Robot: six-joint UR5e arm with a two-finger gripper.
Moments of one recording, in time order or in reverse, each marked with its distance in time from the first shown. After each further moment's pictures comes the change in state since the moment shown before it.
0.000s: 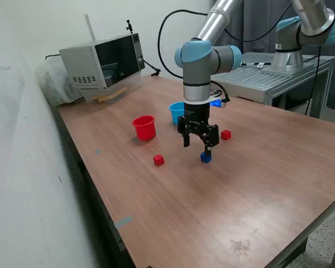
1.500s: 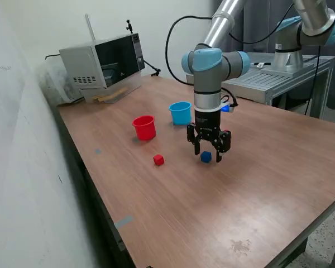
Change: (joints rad) arm 0.035 0.003 0.052 -0.022 0.001 -0.115
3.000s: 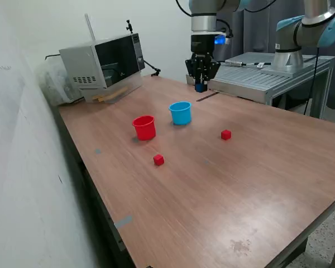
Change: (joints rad) arm -0.181 -0.507 0.355 0.104 -0.007 -0.009
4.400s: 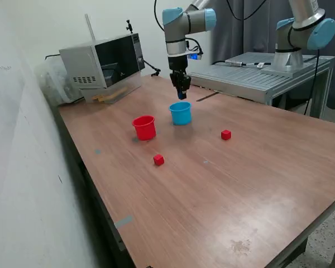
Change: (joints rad) arm -0.254 0.088 0.041 0.008 0.009 -0.048
